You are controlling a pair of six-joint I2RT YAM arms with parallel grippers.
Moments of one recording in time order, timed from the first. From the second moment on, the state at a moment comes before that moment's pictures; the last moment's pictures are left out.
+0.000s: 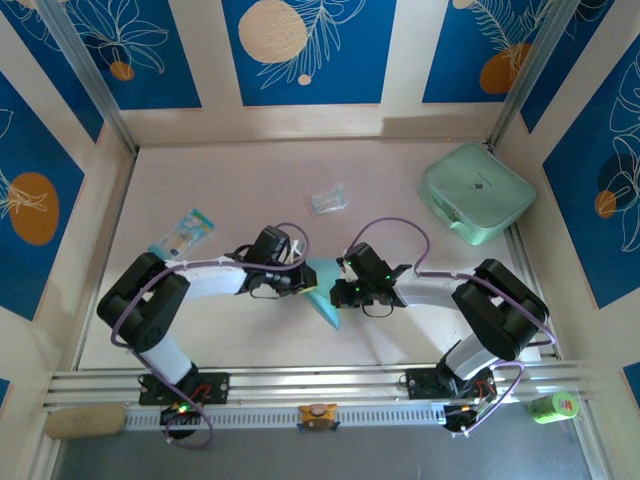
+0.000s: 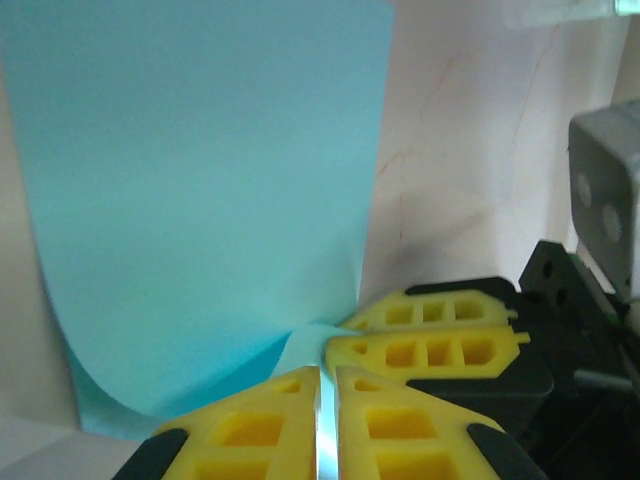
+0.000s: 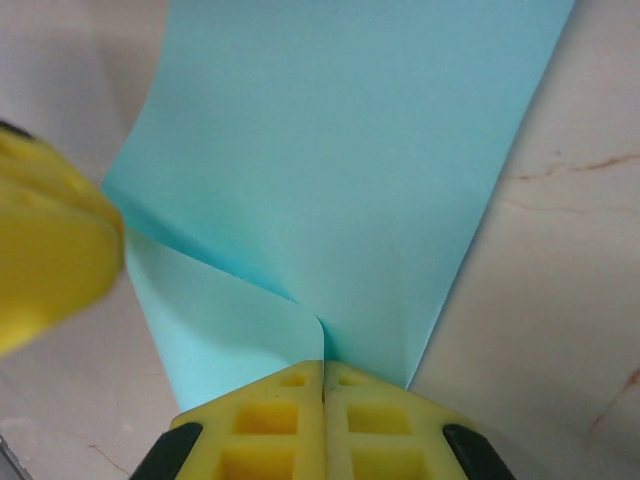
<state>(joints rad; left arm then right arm) -0.69 1.64 0.73 0.05 0.55 -0.92 0.74 1.54 0.61 -0.08 -0.30 0.66</state>
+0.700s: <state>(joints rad) -0.73 1.67 0.67 0.12 0.52 -1.01 0.74 1.54 0.62 -0.08 -0.29 0.66</state>
